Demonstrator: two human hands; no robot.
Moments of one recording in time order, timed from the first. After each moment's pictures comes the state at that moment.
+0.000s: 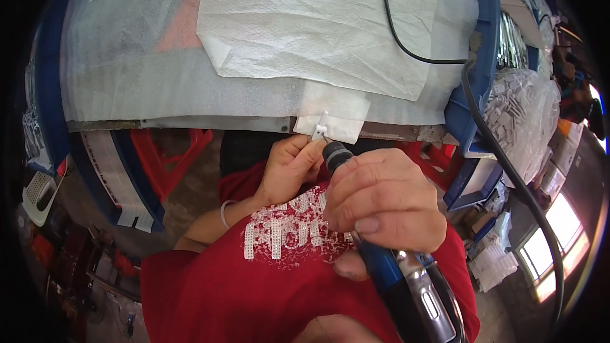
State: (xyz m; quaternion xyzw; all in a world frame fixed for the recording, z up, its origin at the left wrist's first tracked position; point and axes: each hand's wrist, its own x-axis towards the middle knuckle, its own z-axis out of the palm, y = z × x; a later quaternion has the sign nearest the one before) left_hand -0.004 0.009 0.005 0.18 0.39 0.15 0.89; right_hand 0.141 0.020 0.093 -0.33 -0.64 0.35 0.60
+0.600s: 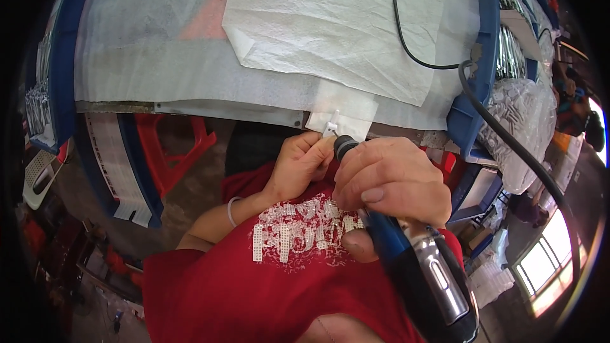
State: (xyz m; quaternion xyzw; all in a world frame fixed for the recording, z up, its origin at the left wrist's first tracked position) left_hand -0.004 0.004 -0.001 0.17 0.37 0.18 0.90; right_hand 0.138 0.019 0.095 -0.32 -0.64 0.38 0.59
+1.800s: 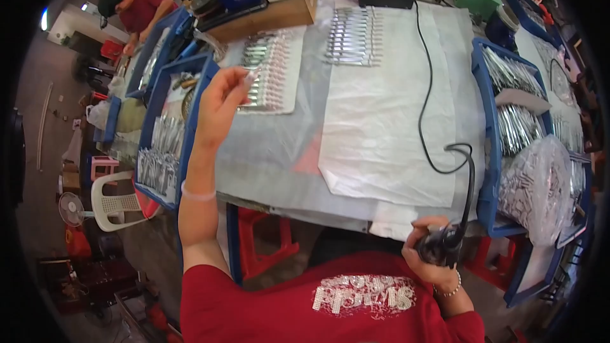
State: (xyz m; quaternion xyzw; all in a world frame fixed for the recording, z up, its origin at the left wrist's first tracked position) left_hand -0.100 0.325 0.133 0.73 0.35 0.37 0.46; right_hand 0.156 -0.024 0.100 -0.59 -0.38 0.45 0.55
